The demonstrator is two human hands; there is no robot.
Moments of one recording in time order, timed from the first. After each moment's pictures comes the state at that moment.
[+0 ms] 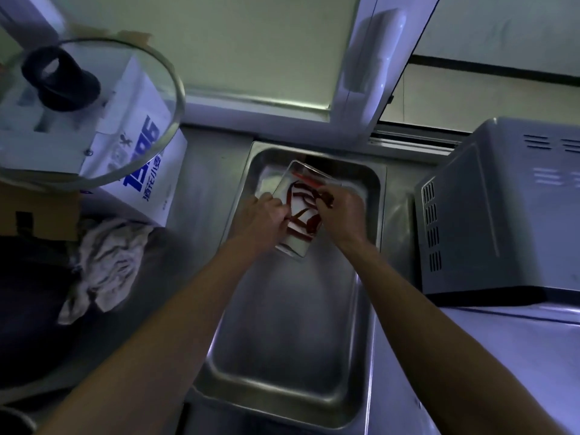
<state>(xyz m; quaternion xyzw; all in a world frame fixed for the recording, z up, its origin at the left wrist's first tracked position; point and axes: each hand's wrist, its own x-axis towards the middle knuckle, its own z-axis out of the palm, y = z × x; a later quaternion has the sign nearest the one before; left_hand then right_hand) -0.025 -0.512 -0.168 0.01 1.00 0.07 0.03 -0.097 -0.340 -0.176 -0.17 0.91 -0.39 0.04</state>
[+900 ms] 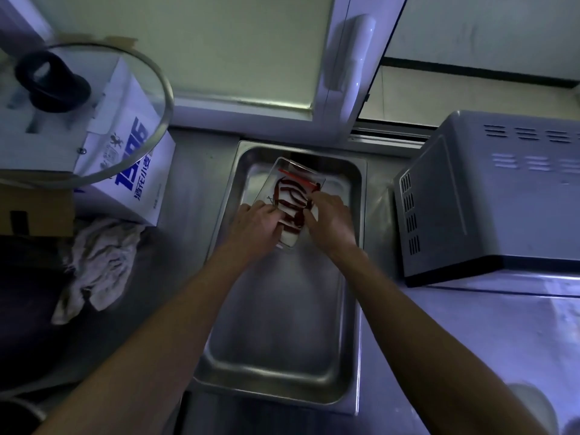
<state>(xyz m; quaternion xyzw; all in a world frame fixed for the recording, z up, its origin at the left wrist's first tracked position) 0.001 -0.498 -0.170 0.02 0.99 0.11 0.02 -0.061 -0.323 -0.161 -0.19 0.94 -0.26 0.06</state>
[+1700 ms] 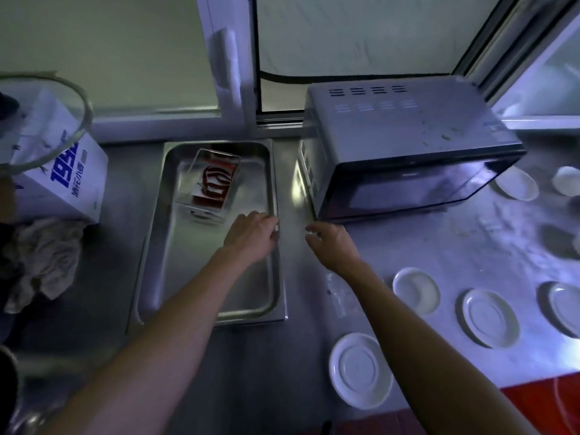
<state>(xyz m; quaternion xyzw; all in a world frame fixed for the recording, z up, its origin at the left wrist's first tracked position) 0.096 -0.317 -0.109 0.11 0.99 0.10 0.06 0.094 -0.111 -0.120 -0.05 0.94 -0.31 0.12</state>
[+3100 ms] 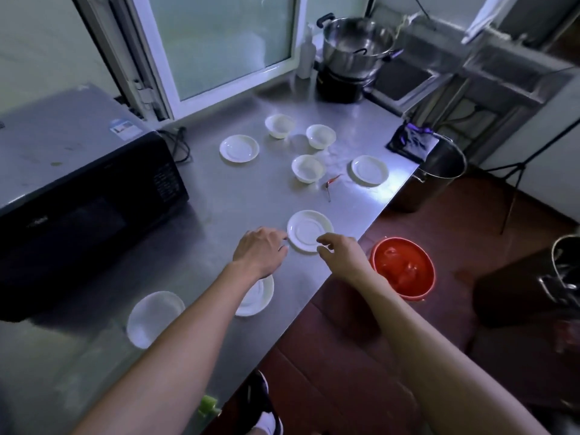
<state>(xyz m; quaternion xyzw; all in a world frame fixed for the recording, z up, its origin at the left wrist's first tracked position) 0.155 0.284 -0.108 0.40 0.90 0.13 0.13 0.284 0.451 -0.112 0.29 0.90 -0.31 0.02</state>
